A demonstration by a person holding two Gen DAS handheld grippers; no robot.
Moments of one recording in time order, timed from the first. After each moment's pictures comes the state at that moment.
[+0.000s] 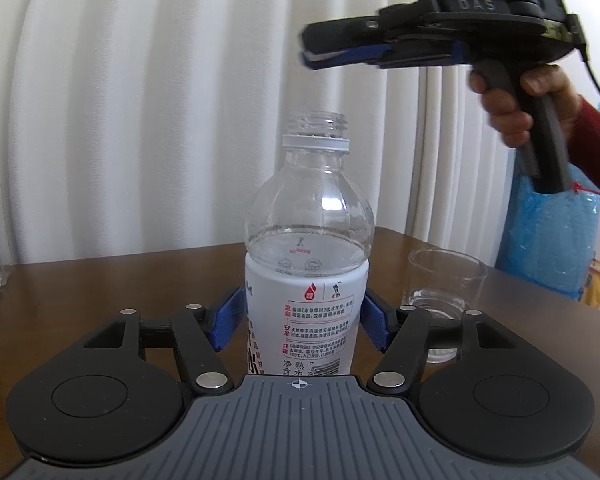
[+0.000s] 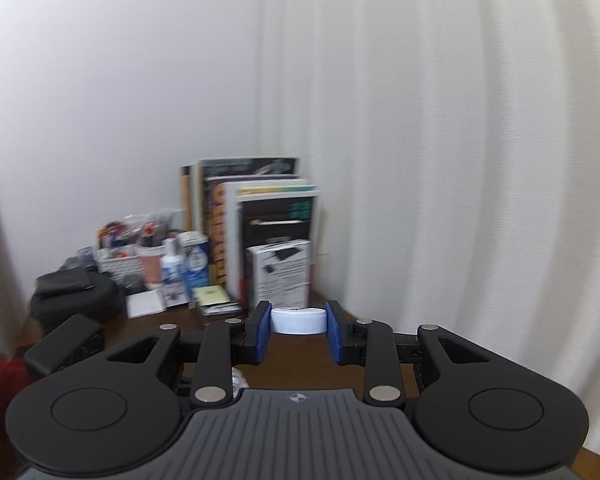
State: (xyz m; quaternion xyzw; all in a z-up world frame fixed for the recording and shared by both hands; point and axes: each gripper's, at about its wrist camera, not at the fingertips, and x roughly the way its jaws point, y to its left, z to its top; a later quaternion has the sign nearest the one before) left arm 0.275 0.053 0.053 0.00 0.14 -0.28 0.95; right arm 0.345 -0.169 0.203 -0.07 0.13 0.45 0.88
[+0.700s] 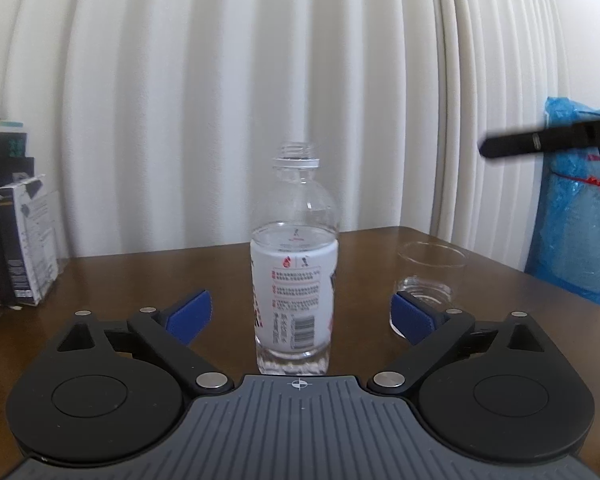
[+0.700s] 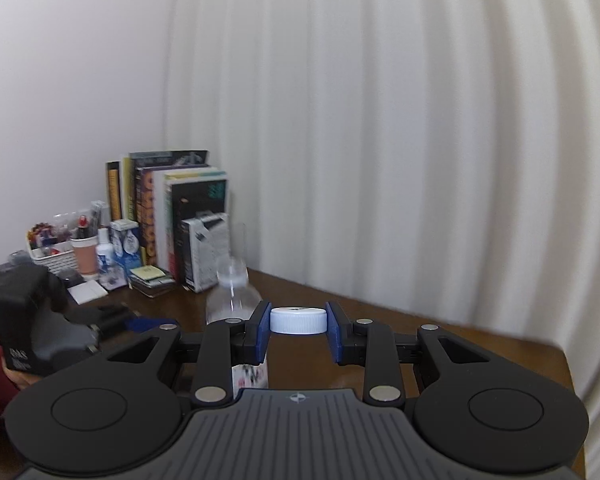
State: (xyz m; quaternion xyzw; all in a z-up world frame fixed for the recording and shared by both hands) left arm 0.203 0.058 0.066 0.02 0.13 -0.22 0.97; right arm 0.196 -0.216 0.146 -0.03 0.15 0.27 0.95
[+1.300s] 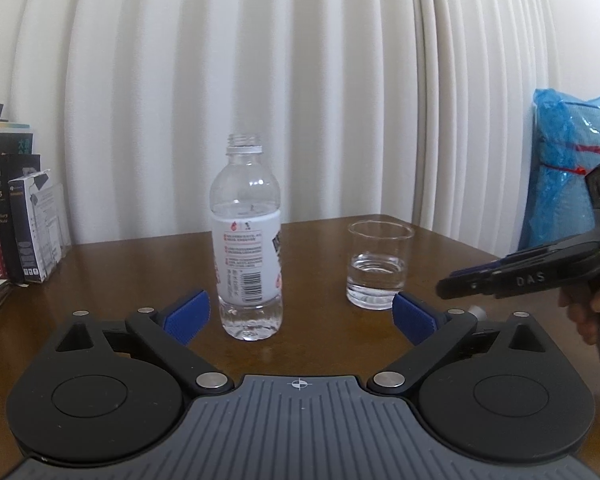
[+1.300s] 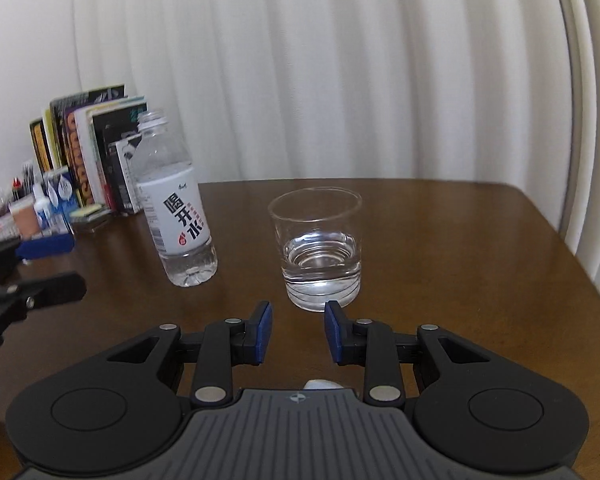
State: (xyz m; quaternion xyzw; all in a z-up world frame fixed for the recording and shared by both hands) left arm 0.142 0.036 0.059 0.02 0.14 -0.22 0.96; right arm 0.176 -0.238 0.055 0.04 0.25 0.17 0.95
